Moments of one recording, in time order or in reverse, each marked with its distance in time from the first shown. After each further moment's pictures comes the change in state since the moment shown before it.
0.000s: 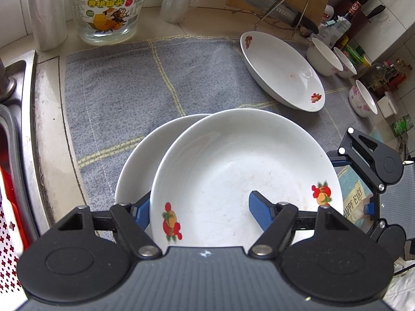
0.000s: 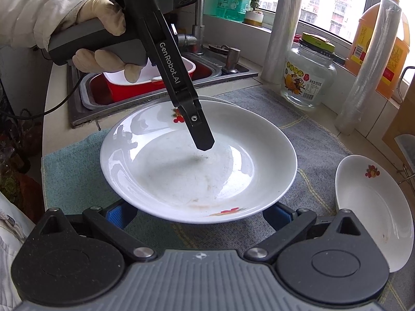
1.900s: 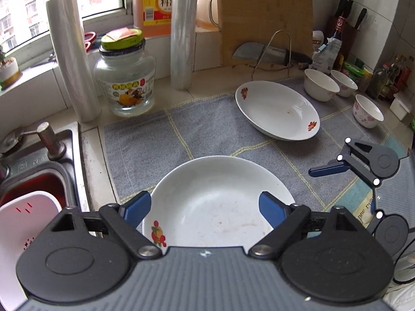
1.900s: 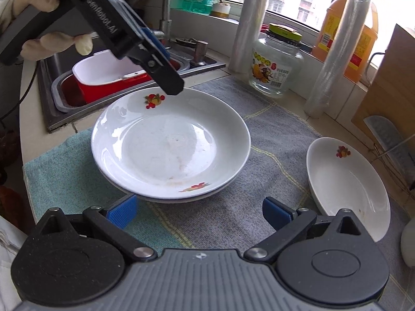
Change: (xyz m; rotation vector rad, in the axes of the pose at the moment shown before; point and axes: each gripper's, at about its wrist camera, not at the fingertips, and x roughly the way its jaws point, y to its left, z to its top) left arm -0.062 -0.054 -0.026 0.146 -0.277 0.237; right arm -0.015 0.000 0.000 0.099 0.045 -0.166
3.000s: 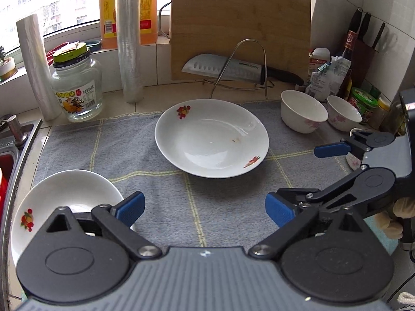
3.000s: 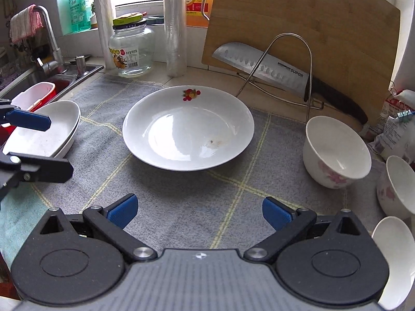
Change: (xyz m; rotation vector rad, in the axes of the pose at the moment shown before) left arm 0.057 -0.190 0.031 -0.190 -0.081 0.138; right arm -0.054 -0.185 -0.075 0.317 0.035 -0.116
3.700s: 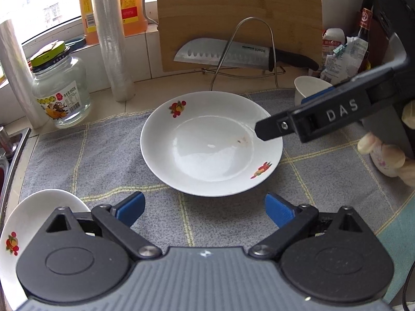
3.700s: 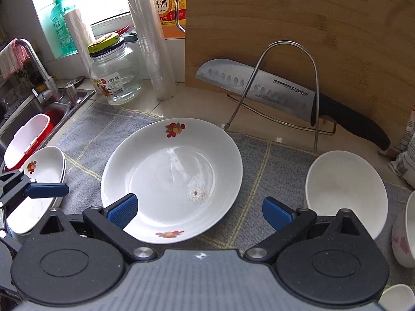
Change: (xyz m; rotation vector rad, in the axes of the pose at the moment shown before) left arm 0.061 -0.014 0.017 0.050 0.064 0.059; right arm 0.049 -0.051 0.073 0.102 0.055 0.119
